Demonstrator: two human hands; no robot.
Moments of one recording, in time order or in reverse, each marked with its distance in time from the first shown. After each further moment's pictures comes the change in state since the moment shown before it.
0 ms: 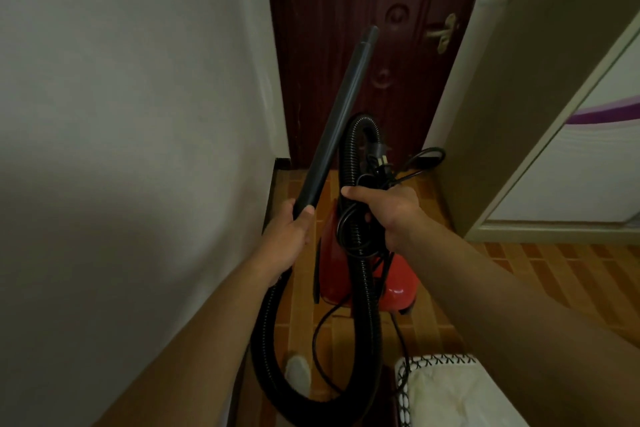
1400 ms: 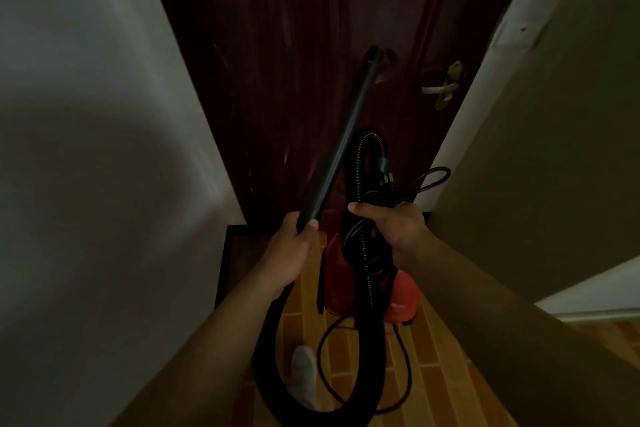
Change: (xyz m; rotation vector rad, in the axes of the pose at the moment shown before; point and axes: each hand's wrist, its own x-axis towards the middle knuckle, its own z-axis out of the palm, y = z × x) left_hand 0.567 0.147 0.070 -0.031 -0.145 -0.020; right_hand 0.537 -0.233 -0.003 0.051 0.076 0.029
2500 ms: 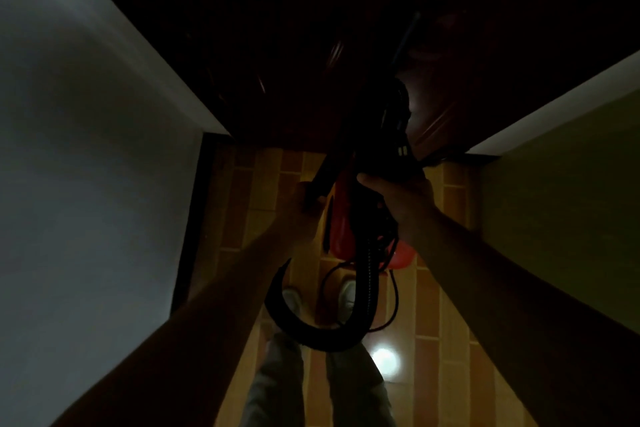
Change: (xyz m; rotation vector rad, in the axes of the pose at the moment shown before) left_hand 0.368 -0.181 0.076 0.148 0.069 -0.395; right_hand 0.429 0.120 0.045 -0.076 -0.108 0.198
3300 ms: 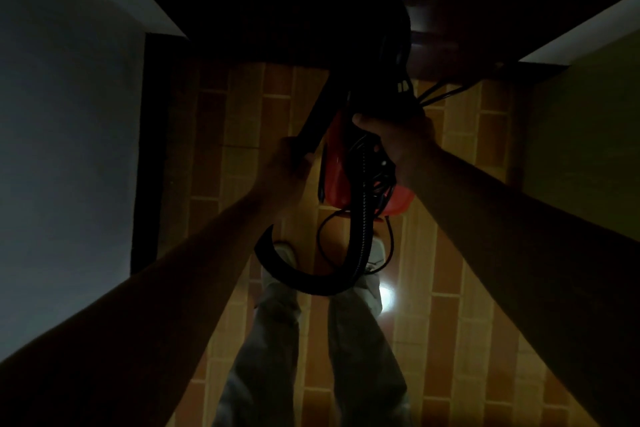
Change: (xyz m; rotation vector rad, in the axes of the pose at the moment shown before) left_hand 0.123 -0.188 0.068 0.058 0.000 -0.040; right_hand 0.149 0.174 0.029 -0.091 0.056 0.054
